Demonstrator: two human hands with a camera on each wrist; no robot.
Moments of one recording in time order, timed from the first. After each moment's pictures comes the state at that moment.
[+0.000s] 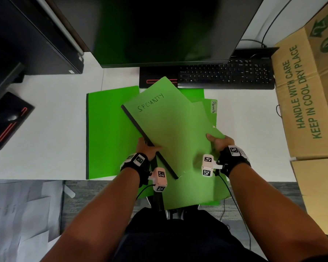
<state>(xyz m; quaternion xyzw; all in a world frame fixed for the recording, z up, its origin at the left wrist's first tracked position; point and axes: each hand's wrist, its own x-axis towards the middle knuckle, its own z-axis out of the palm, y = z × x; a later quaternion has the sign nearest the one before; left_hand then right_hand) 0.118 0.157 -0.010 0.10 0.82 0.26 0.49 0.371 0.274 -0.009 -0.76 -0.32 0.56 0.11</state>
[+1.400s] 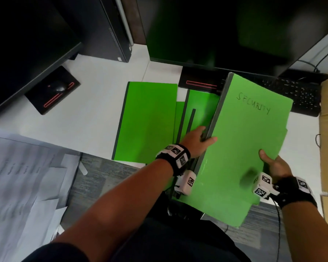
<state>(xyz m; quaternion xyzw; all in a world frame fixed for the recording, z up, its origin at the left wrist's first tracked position) 0.153 0.174 0.059 0.40 0.75 0.22 0.48 0.417 0.265 0.039 -0.69 -0.42 0.57 0.17</state>
